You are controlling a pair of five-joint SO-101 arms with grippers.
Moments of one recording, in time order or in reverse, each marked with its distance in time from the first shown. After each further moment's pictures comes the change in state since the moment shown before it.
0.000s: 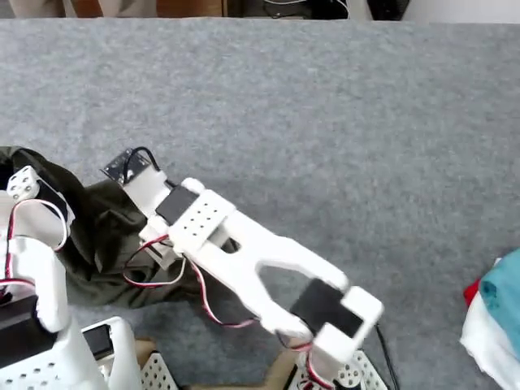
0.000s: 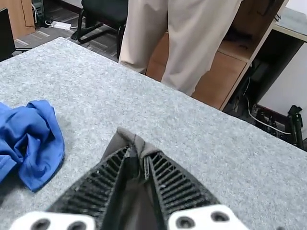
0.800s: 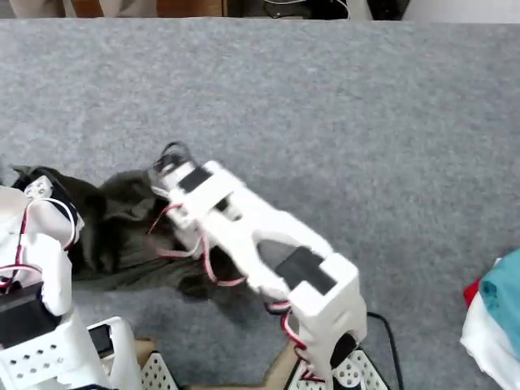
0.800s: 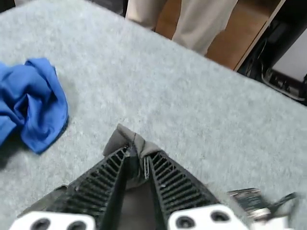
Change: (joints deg) left arm 0.0 0.0 7.1 2.8 0.0; right arm 11.7 11.2 -2.4 7.1 2.3
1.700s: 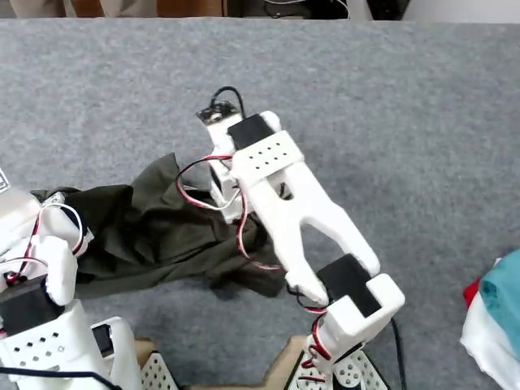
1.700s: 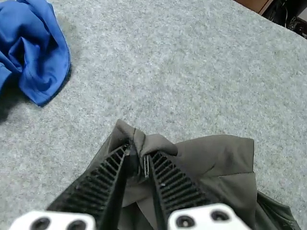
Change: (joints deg) left arm 0.0 0.0 5.2 5.5 0.0; right arm 9.3 -13.2 -10.7 20.8 2.4
